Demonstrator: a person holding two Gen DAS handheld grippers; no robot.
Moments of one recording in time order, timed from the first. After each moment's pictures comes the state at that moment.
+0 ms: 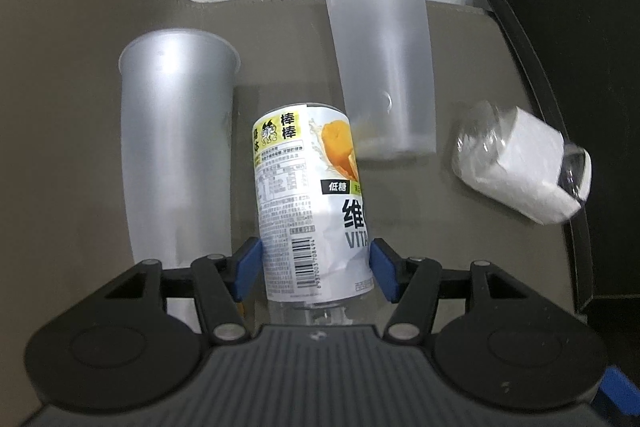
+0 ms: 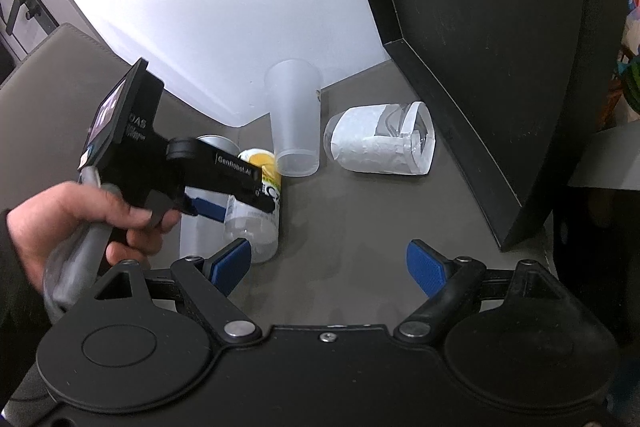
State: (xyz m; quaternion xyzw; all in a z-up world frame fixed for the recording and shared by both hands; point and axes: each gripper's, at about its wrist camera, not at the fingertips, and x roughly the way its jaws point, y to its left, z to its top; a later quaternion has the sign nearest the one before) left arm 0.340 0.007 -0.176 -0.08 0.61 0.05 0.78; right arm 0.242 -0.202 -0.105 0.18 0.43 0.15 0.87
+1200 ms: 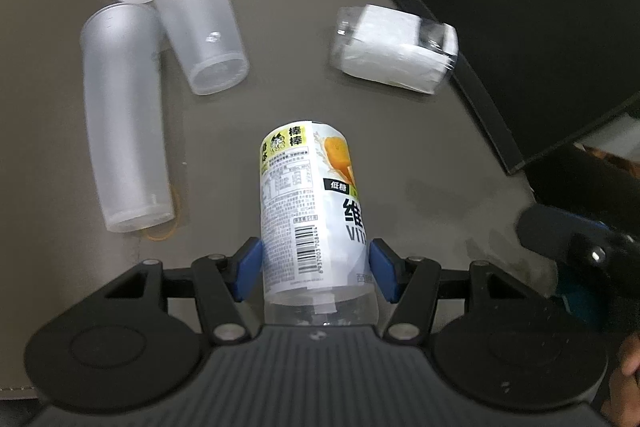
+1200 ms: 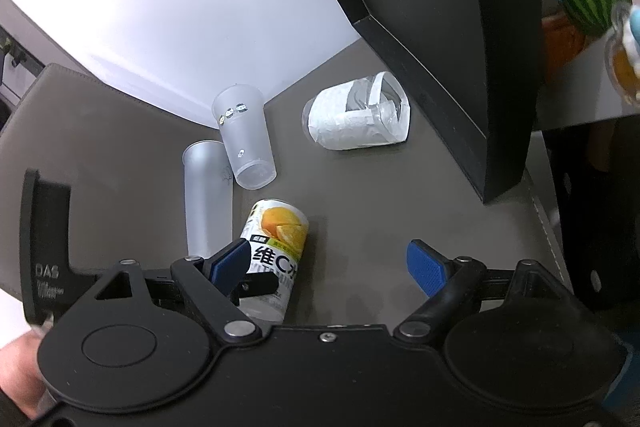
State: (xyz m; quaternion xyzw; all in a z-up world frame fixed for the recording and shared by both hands) left arm 0.240 -0.053 -0.156 -0.03 0.58 -0.06 0.81; right arm 0.236 -0.235 -0.122 0.25 0.45 0.14 0.84
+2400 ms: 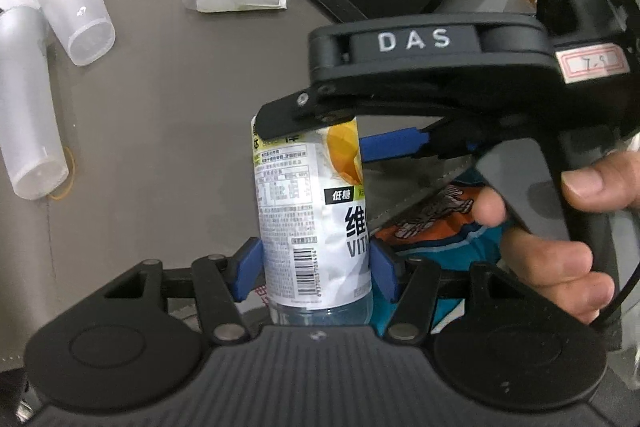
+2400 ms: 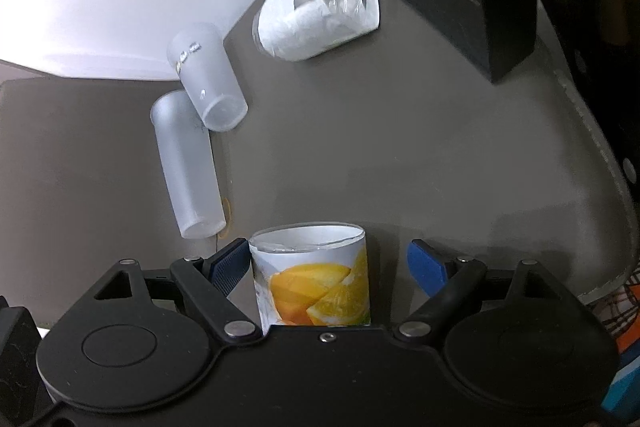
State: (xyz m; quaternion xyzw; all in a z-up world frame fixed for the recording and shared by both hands) left arm 0.170 -0.099 -0.160 0.01 0.60 -0.20 0.78; right arm 0.252 -0.229 -0.179 0.33 0.57 0.14 0.74
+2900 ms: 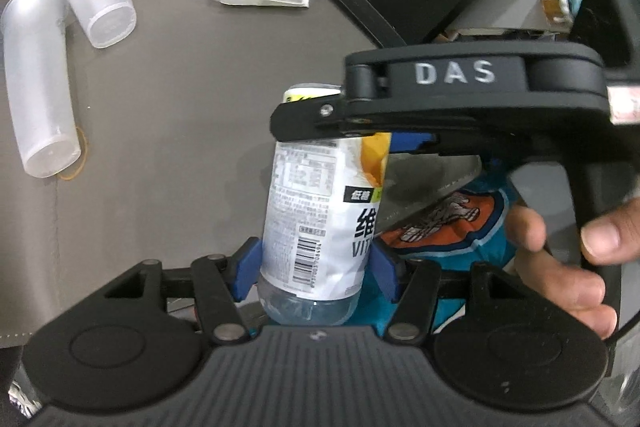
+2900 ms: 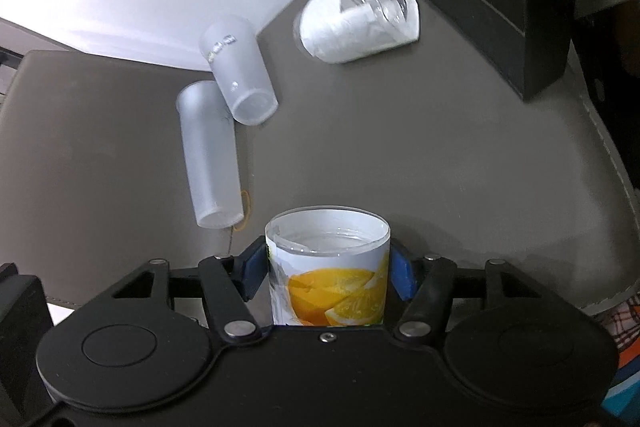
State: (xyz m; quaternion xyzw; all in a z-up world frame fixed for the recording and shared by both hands) left arm 0.169 -0.091 -0.156 -0.01 0.60 -0.18 0.78; right arm 0.243 -0.225 -0.161 0.30 0.54 0.18 0.77
